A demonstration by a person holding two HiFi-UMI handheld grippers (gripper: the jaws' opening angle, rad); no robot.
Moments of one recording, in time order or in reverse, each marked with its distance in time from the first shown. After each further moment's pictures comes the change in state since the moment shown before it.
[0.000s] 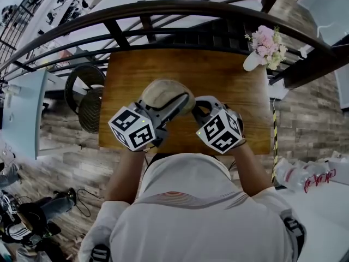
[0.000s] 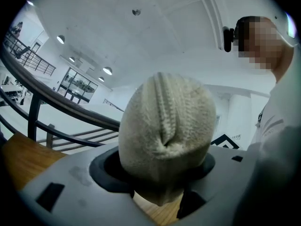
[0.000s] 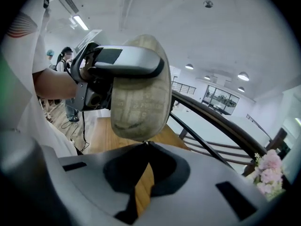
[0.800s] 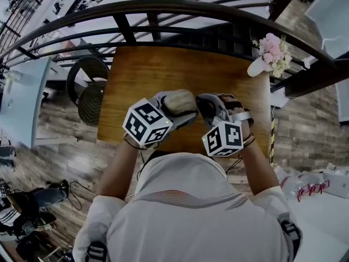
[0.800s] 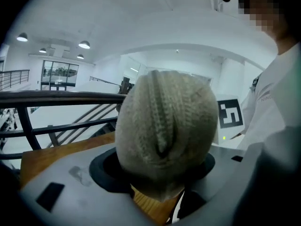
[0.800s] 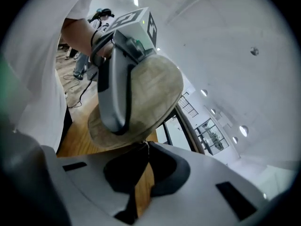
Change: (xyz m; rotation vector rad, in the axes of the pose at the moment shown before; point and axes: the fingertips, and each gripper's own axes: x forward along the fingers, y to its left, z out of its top) left arm 0.001 -0.019 -0.074 0.173 0.483 -0.069; right arm -0.016 -0.011 0.018 -0.535 0.017 -0.161
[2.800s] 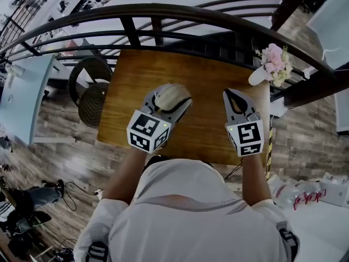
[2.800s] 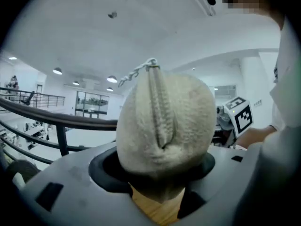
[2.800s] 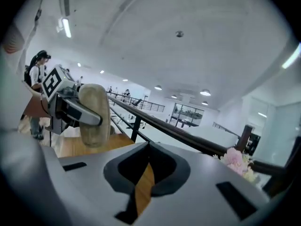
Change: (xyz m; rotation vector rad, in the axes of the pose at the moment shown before) left arm -0.044 0.050 0.031 0.032 -0.343 0.389; right arm -0.043 -0.074 -0.045 0.690 -0.150 -0.271
